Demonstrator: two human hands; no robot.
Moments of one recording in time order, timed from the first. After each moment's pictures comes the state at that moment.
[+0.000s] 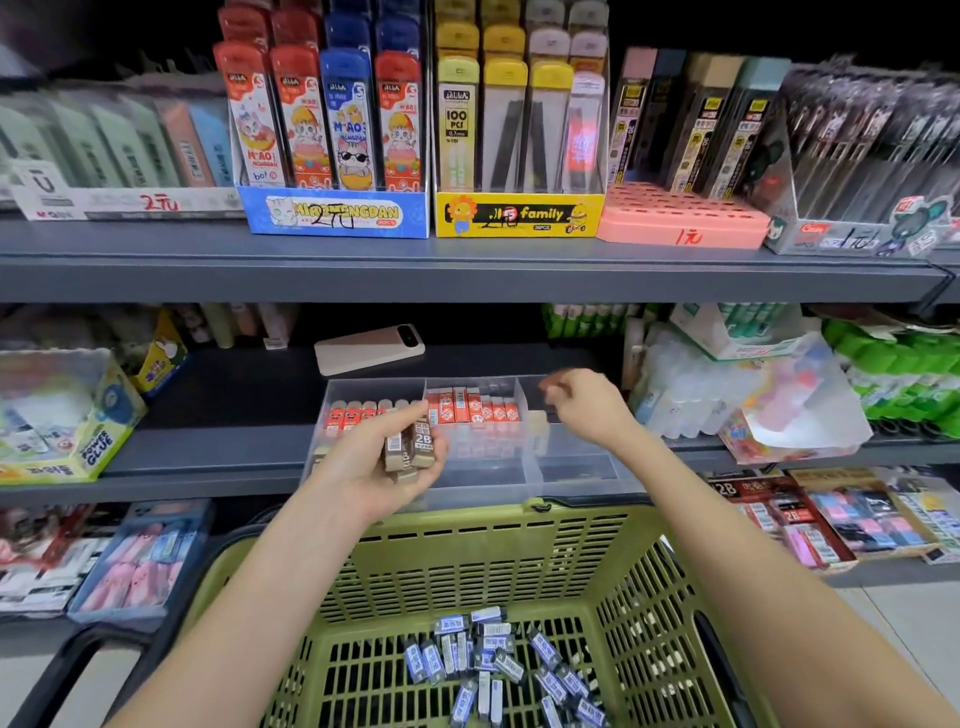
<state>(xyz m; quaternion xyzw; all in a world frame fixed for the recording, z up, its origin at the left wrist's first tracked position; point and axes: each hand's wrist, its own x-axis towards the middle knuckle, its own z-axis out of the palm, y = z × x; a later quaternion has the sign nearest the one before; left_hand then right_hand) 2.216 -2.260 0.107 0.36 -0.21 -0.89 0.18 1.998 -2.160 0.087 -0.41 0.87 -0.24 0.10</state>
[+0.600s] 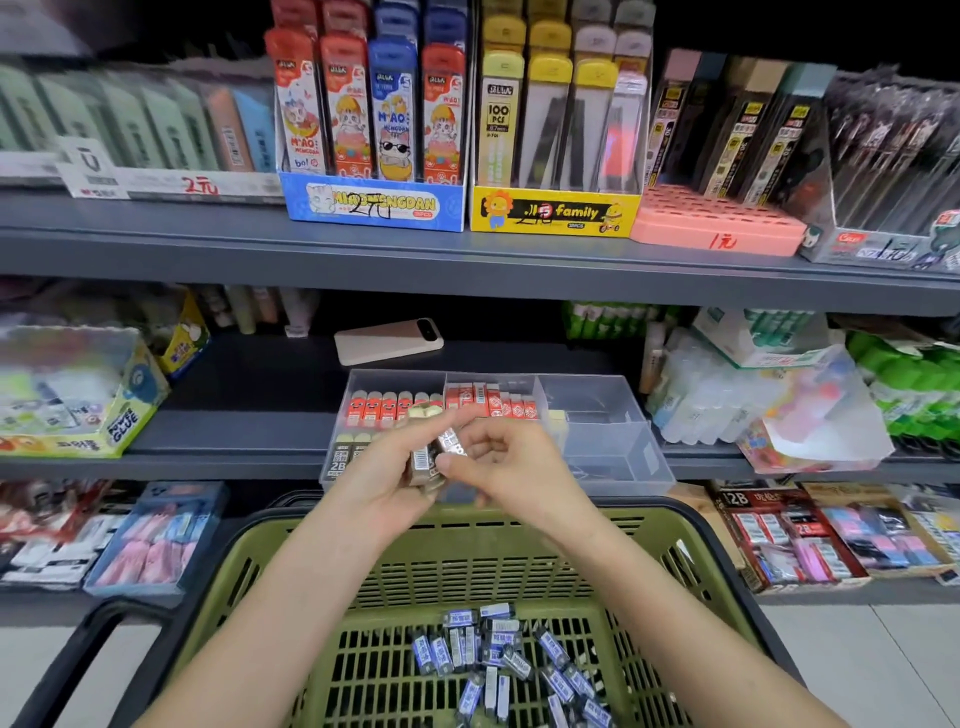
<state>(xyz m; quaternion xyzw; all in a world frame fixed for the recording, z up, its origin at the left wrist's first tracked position) 2.230 -2.243 0.103 0.29 -0.32 -0.89 0.18 2.133 -2.152 0.103 -0.40 0.69 -0.51 0.33</state>
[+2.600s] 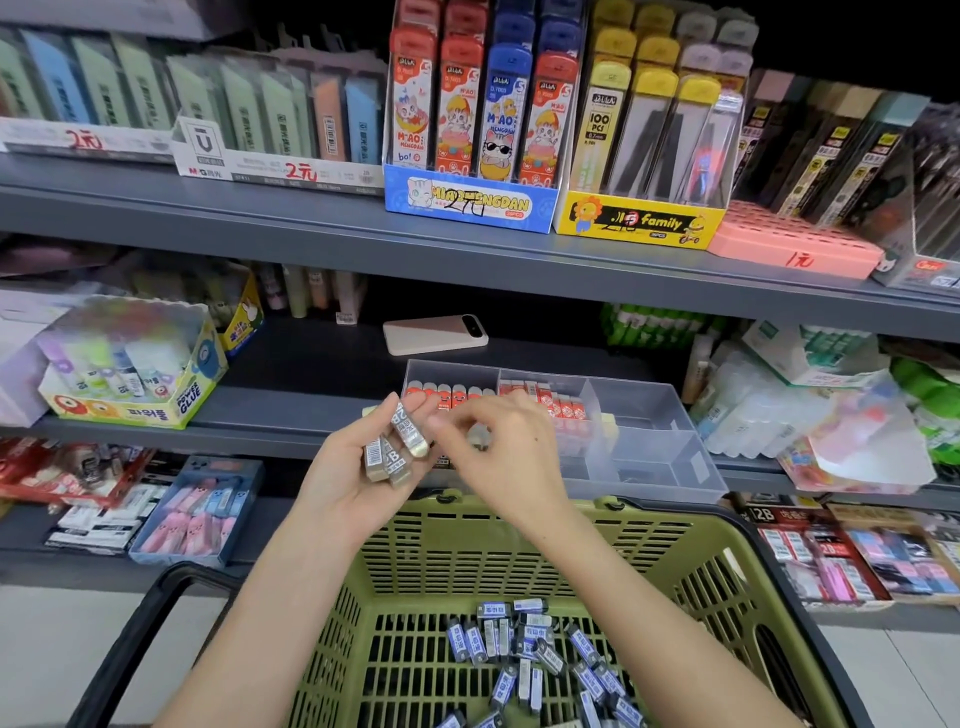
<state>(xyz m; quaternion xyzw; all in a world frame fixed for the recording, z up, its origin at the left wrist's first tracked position) 2.295 -2.285 0.088 0.23 -0.15 -0.92 0.29 2.182 -2.202 0.095 -0.53 0.76 -0.37 -0.04</state>
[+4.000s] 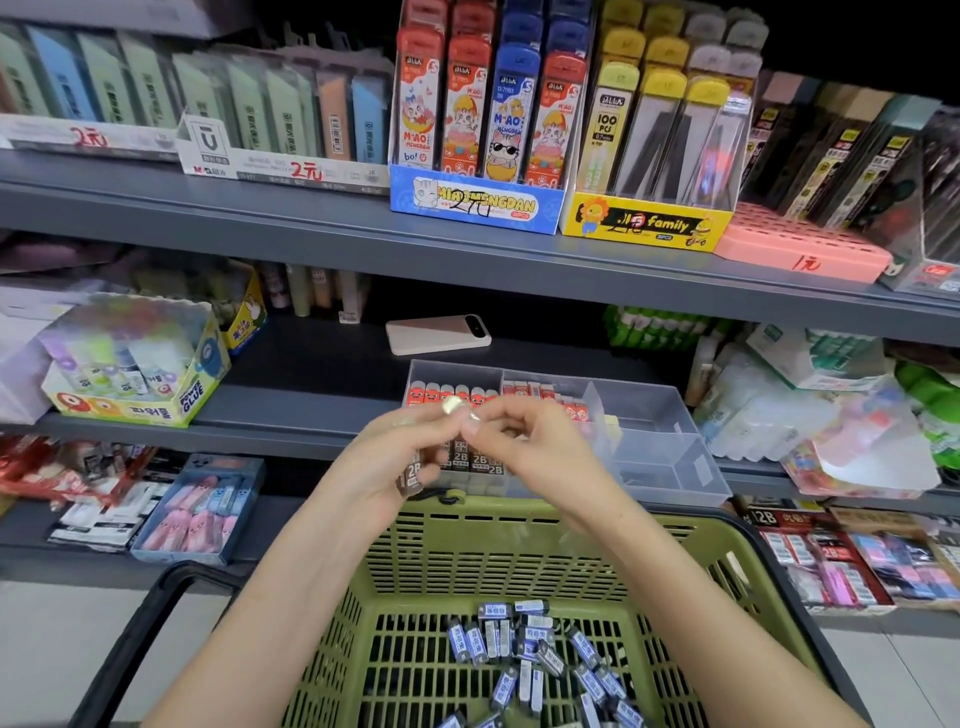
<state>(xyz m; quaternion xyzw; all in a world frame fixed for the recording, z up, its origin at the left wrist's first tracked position) 2.286 -2.279 0.104 0.33 -0.50 -0.78 0.19 2.166 -2.181 0.122 -0.47 0.66 -0.49 0.31</state>
